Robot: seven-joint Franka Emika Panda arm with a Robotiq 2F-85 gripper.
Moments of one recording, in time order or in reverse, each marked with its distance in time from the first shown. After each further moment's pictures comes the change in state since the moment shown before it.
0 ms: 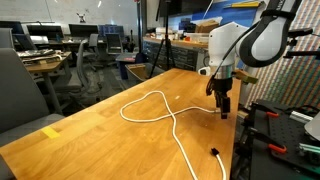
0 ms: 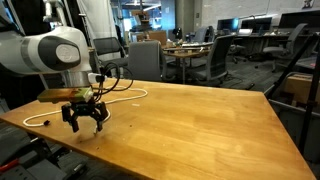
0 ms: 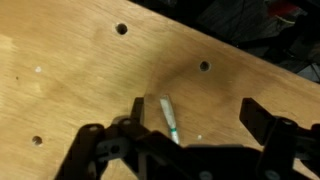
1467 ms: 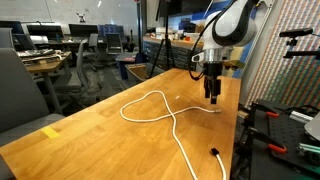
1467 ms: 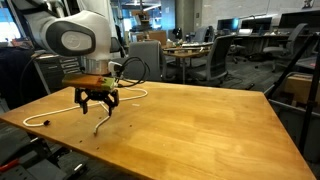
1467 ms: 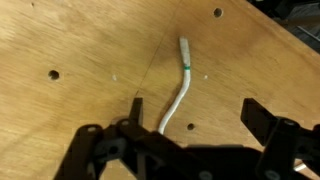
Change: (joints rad) arm -0.213 -0.046 0.148 0.112 0.485 -0.124 -0.608
